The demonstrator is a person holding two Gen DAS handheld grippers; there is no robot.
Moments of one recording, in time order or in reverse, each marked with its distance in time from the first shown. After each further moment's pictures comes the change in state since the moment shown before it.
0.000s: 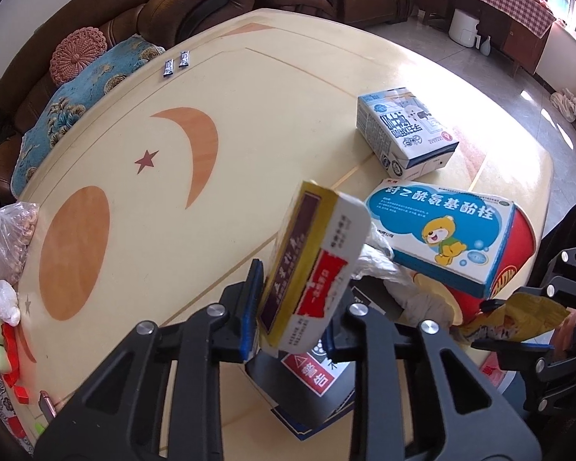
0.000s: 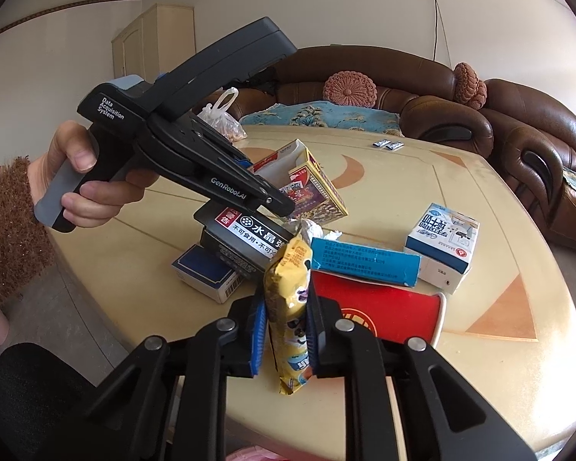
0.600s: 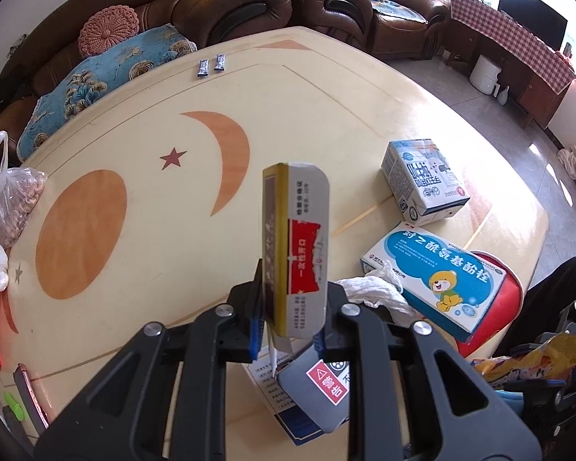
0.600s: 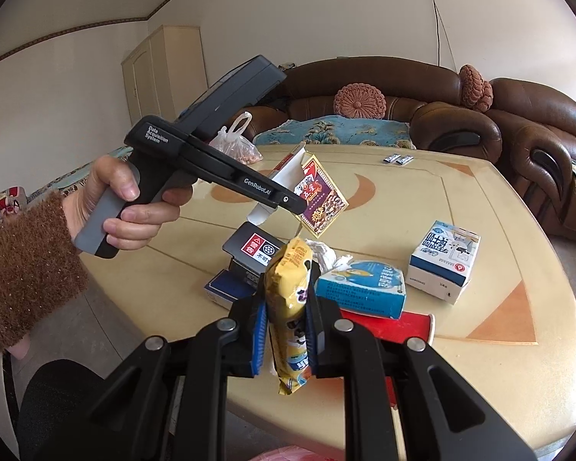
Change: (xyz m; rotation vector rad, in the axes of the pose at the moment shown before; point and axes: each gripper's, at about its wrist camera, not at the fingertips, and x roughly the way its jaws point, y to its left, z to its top) left arm -0.014 0.029 0.004 -0.162 -0.066 -0.014; right arm -0.035 -0.009 0.016 0.057 -0.065 0.077
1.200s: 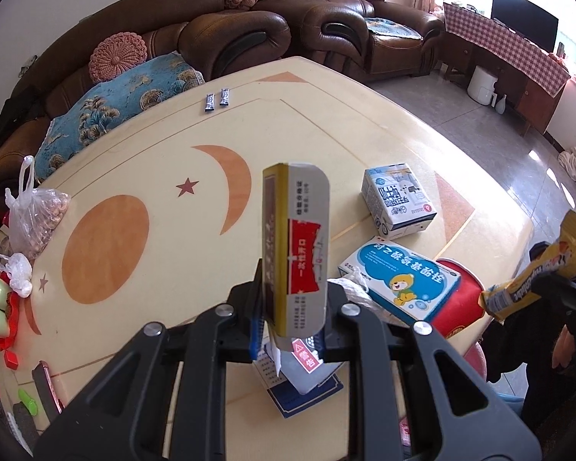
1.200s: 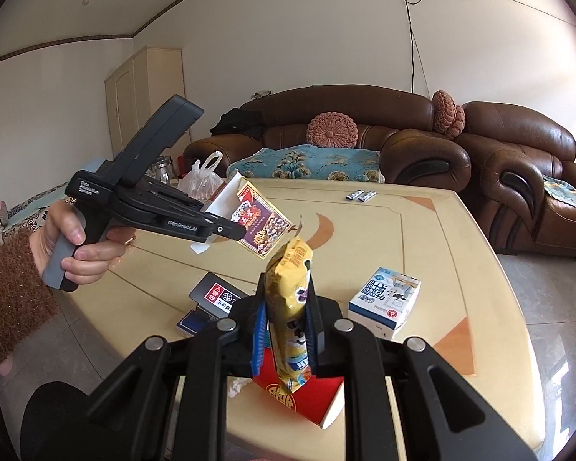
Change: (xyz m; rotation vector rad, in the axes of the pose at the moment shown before) left arm -0.058 -0.023 0.000 0.030 -0.079 0.039; right arm -0.047 -0.021 0.029 -0.027 -0.084 -0.116
